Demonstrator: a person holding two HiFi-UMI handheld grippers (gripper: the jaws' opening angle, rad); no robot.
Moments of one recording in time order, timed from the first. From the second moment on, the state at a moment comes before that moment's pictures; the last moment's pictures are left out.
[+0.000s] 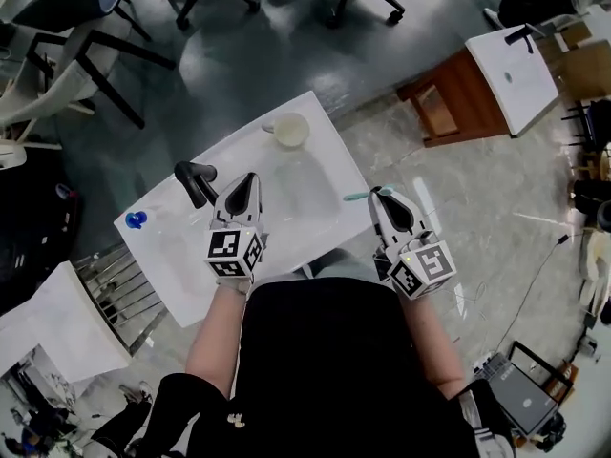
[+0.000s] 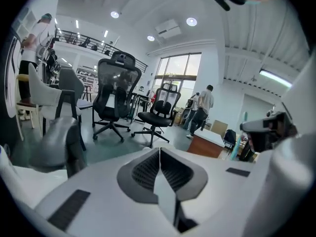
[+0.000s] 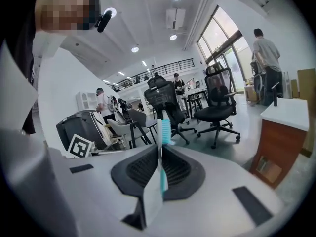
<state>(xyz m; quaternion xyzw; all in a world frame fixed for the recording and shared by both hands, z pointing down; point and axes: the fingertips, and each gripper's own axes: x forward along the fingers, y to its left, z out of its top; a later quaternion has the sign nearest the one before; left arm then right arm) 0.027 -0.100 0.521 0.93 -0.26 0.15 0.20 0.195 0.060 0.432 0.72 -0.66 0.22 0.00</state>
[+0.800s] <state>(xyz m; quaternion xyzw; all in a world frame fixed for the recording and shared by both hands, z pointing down) -0.104 -0.048 0.489 0.89 -0.38 0.16 0.20 0.189 -0.057 0.413 0.63 -0.75 0.20 -0.02</state>
